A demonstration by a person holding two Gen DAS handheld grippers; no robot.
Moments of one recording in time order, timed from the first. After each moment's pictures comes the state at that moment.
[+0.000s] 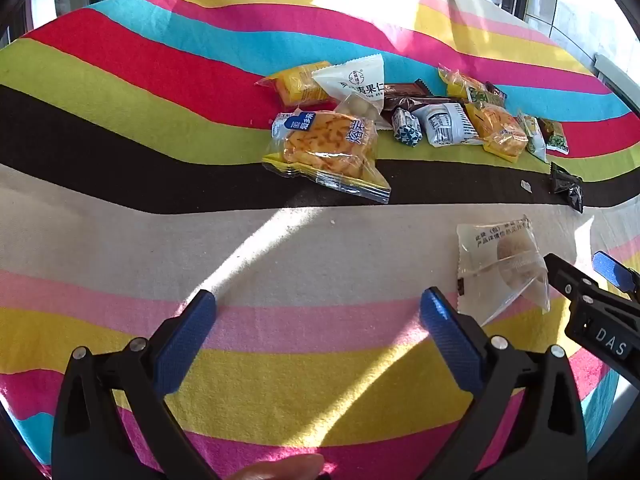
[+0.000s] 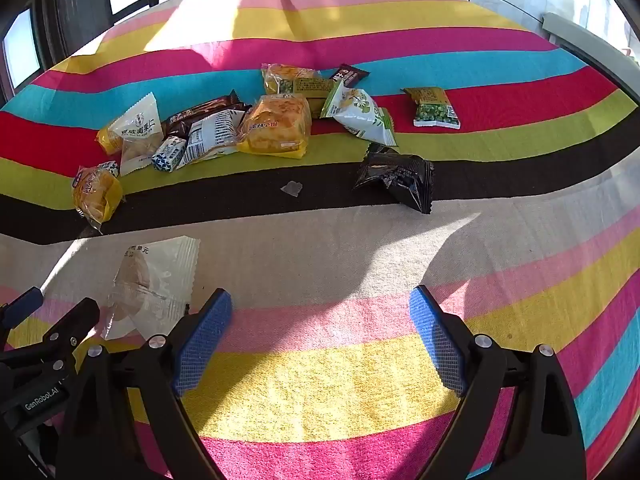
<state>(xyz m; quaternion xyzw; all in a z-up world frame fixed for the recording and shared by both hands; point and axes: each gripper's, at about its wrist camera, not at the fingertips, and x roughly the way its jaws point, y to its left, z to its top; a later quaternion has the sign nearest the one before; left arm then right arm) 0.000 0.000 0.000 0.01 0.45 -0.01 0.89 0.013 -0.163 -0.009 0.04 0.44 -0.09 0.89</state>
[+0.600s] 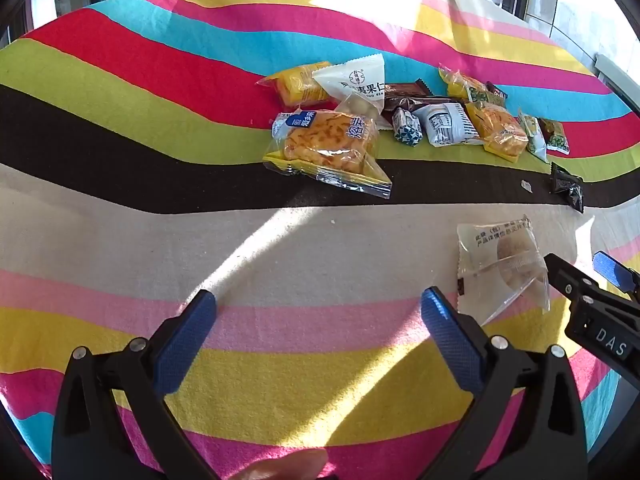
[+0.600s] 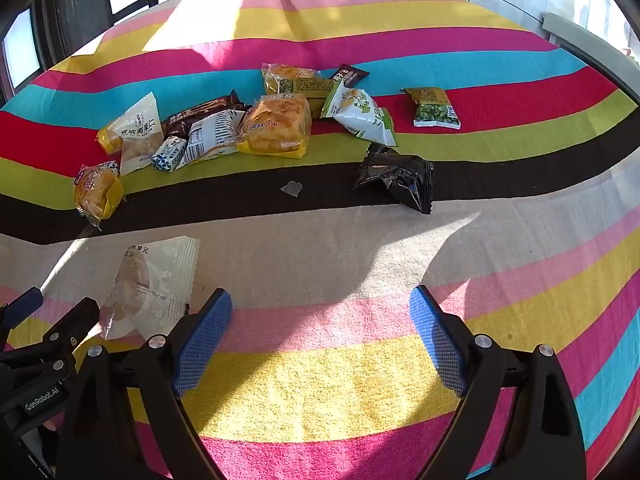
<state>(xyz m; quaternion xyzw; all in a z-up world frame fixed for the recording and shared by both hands) 0.001 0.001 0.000 0.01 0.45 -0.01 0.89 0.012 -0.164 -0.010 0.04 0.44 -0.09 0.89</state>
